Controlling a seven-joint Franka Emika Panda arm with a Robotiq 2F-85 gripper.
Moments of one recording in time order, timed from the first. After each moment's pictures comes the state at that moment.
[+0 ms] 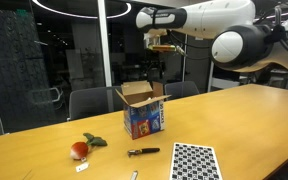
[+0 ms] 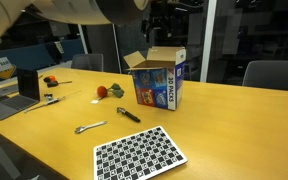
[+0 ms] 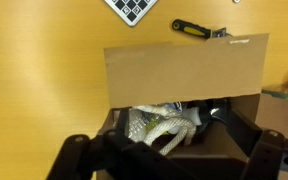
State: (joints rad) arm 0.08 0.88 0.13 -0.54 -0.10 1.27 0.10
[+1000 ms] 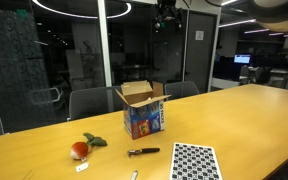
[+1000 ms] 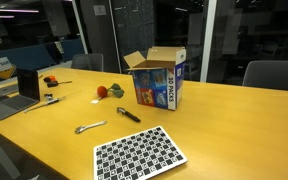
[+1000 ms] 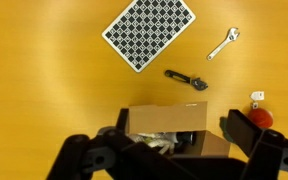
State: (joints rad) arm 0.13 0.52 0.13 -0.55 -0.12 0.92 0.10
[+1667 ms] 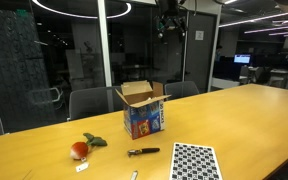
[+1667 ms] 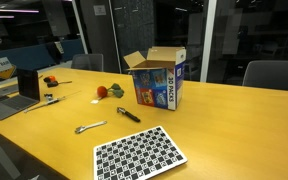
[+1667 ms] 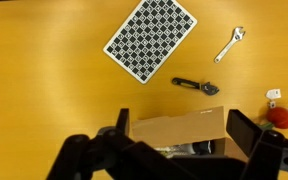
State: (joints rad) arm 0.08 0.40 0.11 -0.86 -0.08 1.05 0.19
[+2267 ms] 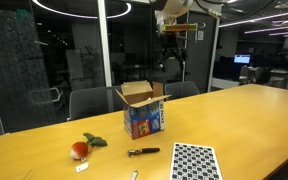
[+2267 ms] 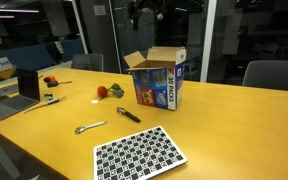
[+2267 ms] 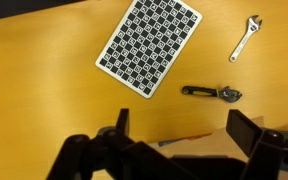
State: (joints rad) arm 0.04 0.30 0.11 -1.33 -0.04 1.34 0.29
